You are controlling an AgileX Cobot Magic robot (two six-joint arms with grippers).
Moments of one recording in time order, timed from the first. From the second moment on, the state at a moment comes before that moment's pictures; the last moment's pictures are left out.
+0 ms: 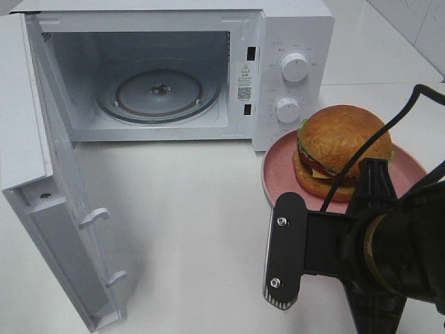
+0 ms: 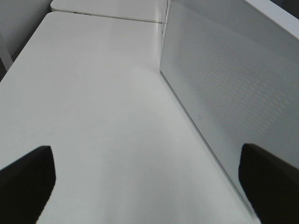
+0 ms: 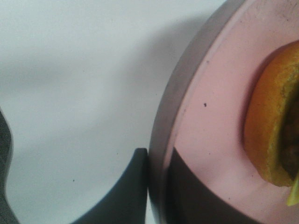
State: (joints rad) left arm 0.01 -0.01 -0.52 -0.04 1.08 -0.04; right arm 1.13 1.41 -0.58 -0.82 0.76 0.27
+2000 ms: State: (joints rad) left arm 0.01 -0.01 -0.52 -0.04 1.08 -0.04; right arm 0.78 1.41 -0.58 -0.29 0.22 -1.13
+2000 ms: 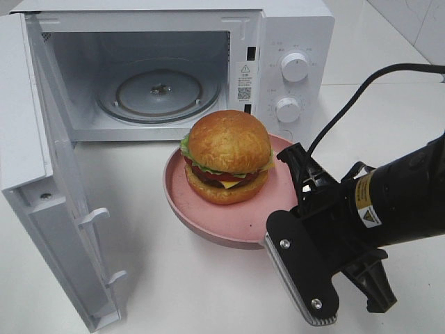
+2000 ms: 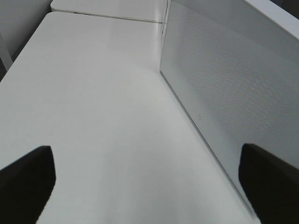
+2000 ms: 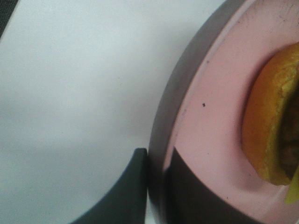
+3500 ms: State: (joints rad) left arm 0.01 -0.01 -0.52 -0.04 1.08 -0.04; right arm 0.69 1.61 -0.83 -0.02 0.20 -1.53
